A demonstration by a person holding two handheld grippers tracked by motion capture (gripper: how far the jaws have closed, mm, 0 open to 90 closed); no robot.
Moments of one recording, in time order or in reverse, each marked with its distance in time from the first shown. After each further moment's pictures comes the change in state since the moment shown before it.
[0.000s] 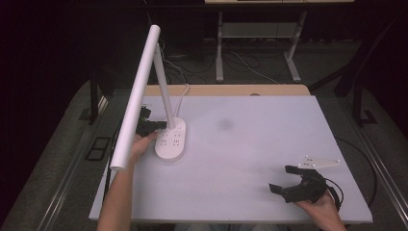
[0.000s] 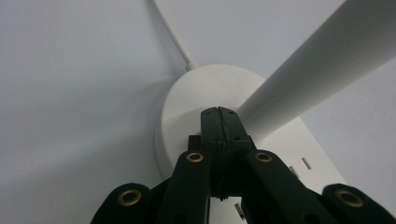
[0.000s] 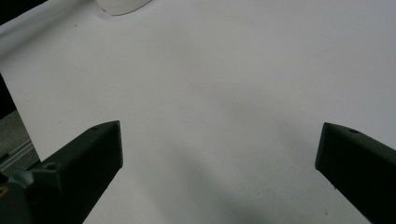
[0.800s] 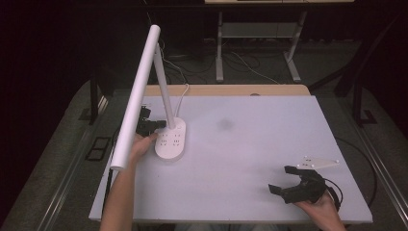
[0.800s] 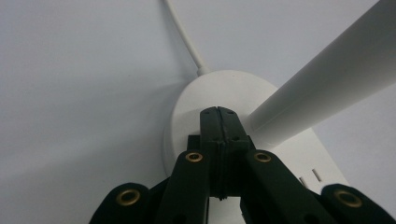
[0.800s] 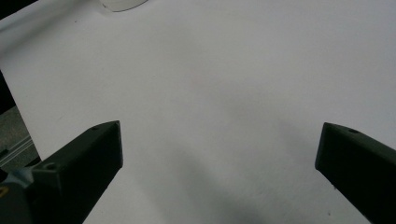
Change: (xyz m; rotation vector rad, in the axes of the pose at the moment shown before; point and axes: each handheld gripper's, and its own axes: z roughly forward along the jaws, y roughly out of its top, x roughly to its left) left arm -0.004 -0.001 0.002 -0.024 0.056 -0.021; right arm 0.002 0.000 0.001 0.009 0.000 -0.012
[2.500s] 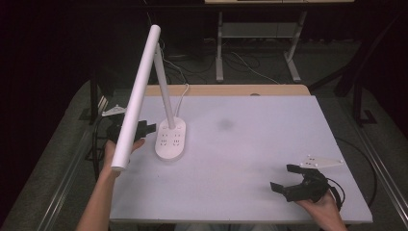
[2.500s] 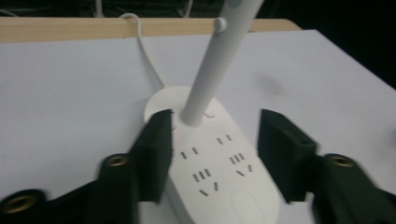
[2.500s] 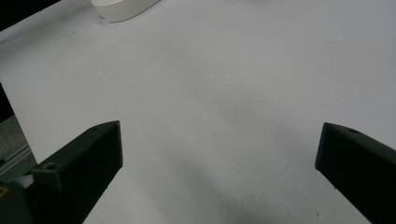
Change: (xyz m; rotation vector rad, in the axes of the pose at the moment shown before) left arm -0.031 -0.022 -0.103 -0.190 -0.074 0.059; right arm -0.002 0.001 -0.005 -0.027 -0.010 0.015
